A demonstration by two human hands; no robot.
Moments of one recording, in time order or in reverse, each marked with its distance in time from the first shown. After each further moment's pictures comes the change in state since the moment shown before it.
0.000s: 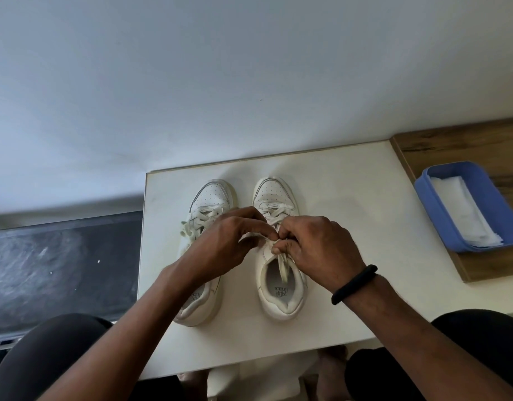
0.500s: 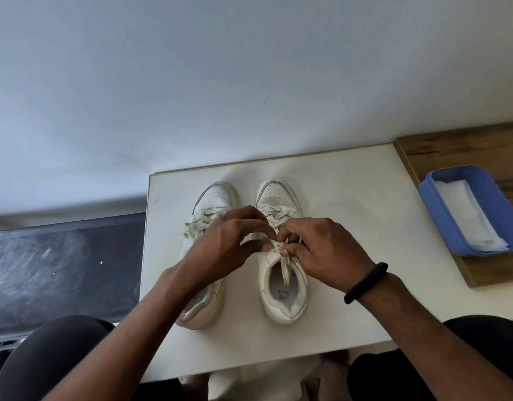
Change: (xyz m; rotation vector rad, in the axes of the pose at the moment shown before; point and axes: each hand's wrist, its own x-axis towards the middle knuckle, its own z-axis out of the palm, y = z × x) left_hand -0.001 -0.002 -0.002 0.023 0.048 0.023; right_hand 0.003 0.010 -0.002 0.147 -0.082 -0.081
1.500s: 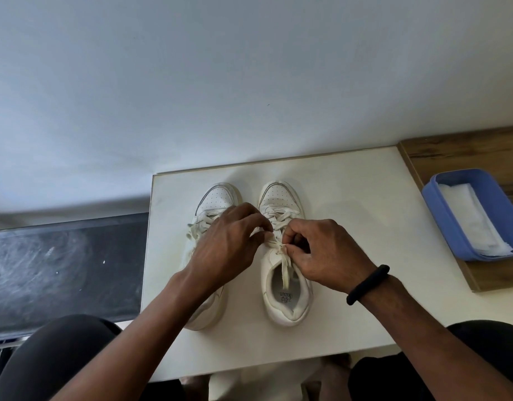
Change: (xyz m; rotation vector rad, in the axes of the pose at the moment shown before) left_hand -0.001 0.008 0.008 0.153 0.150 -0.093; right_hand 0.003 0.003 0.004 0.023 0.020 0.006
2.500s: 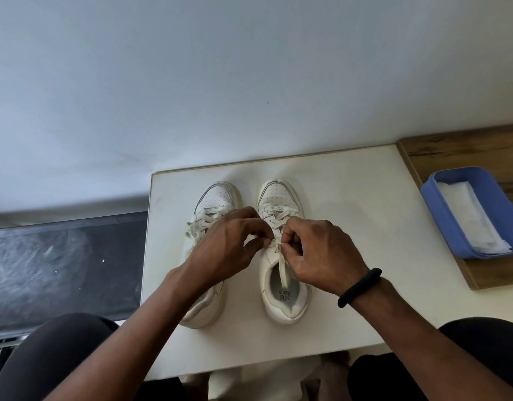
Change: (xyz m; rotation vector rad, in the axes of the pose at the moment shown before) left_hand 0.001 -0.004 -0.004 -0.086 -0.134 -0.005; right_hand -0.003 -0.007 0.006 -0.140 0.061 0.017
